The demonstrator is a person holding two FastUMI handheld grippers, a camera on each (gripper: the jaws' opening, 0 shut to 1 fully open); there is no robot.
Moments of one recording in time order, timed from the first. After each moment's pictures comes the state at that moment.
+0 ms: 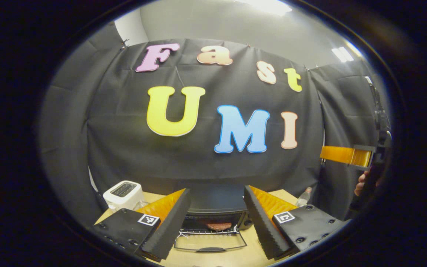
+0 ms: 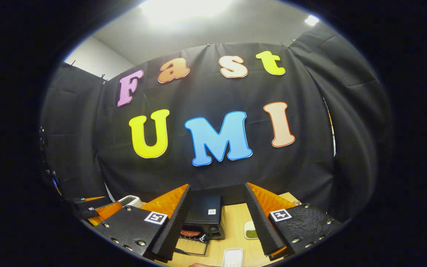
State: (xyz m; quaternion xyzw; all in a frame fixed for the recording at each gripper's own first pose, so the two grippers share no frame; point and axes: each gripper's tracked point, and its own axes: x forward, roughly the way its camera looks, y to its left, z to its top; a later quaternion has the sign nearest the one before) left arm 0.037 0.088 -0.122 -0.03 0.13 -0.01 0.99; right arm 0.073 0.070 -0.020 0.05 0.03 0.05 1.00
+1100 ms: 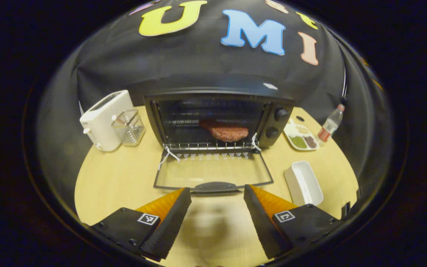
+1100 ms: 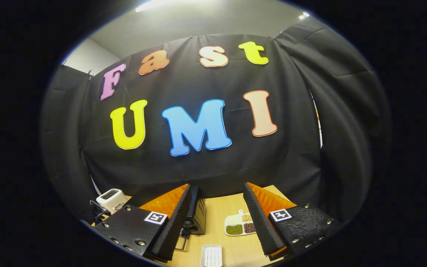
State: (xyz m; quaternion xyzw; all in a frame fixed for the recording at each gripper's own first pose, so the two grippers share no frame) left arm -0.013 0.078 -0.424 -0.03 0.47 0.01 0.88; right arm 0.089 0.004 -0.071 0.07 0.07 0.01 1.00
